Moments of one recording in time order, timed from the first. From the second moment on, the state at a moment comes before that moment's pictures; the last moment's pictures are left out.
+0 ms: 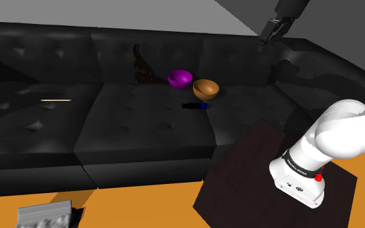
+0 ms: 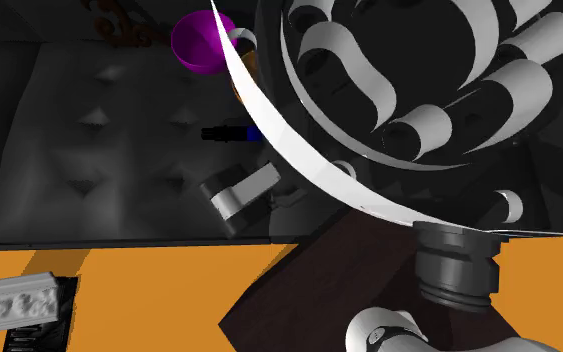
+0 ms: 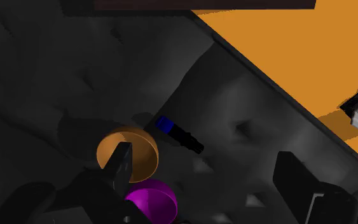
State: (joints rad) arm 0.00 -0.81 -0.03 -2.34 -0.05 1.65 0.04
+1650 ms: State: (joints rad) arm 0.15 -0.14 -0.32 -2.45 -0.03 2.40 -0.64
